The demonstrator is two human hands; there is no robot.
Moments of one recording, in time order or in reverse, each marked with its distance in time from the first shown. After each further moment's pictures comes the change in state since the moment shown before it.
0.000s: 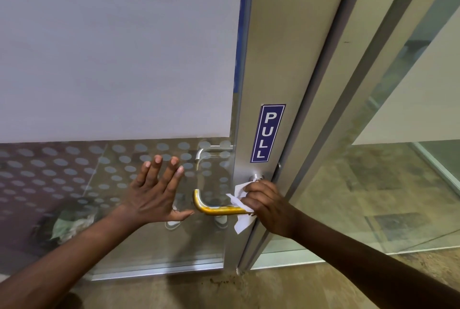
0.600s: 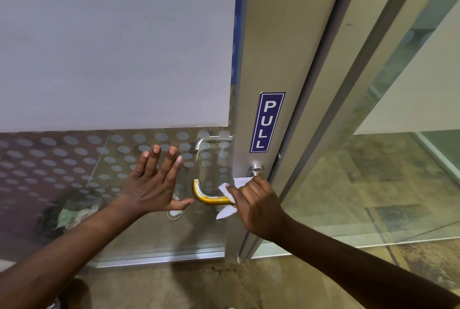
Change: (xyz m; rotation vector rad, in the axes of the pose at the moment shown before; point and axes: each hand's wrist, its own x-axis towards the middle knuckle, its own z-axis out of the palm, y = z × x) left_hand 0.002 0.001 -0.001 0.052 0.040 0.014; right_hand 0.022 -0.044 0.006 -0.269 0.005 0.178
